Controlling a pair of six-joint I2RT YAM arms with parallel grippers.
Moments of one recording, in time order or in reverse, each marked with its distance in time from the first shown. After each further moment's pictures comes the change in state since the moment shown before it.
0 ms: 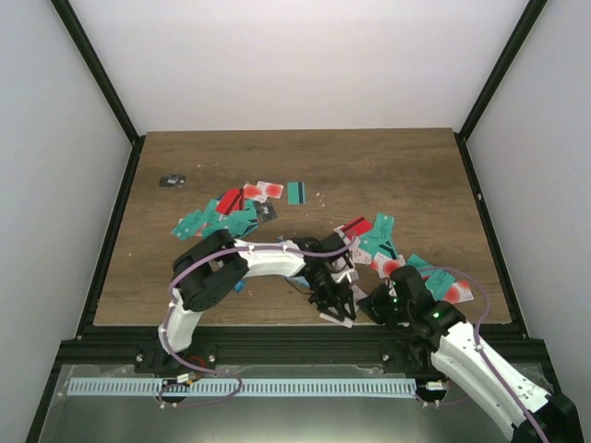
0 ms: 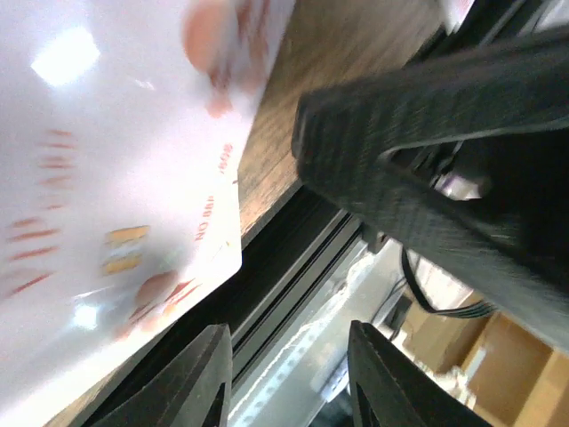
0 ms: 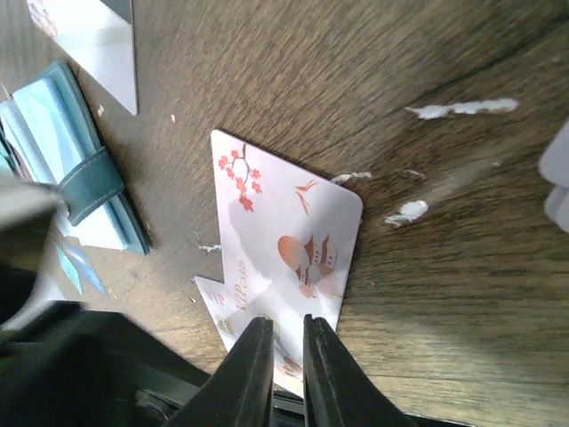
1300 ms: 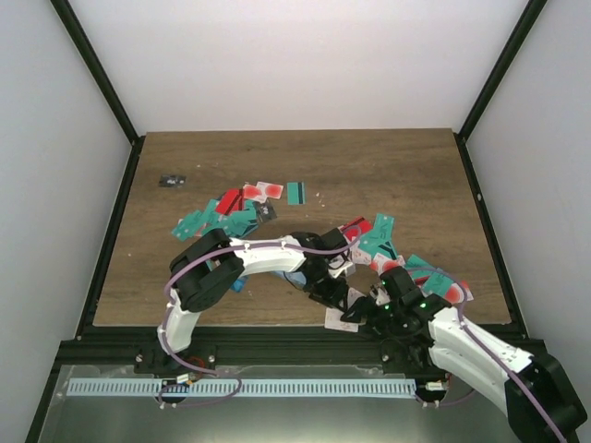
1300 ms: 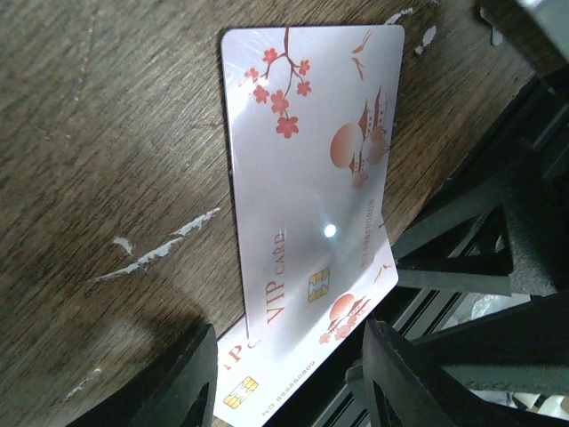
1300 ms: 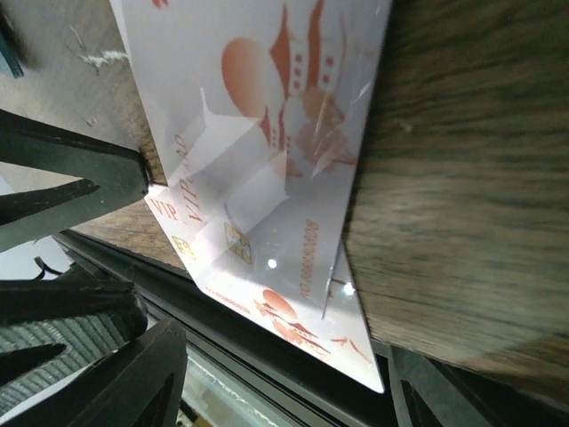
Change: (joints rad) left arm 0.027 -0.035 0.063 -0.182 -0.305 0.273; right arm 0.026 0.254 -0.014 0.064 -0.276 -0.245
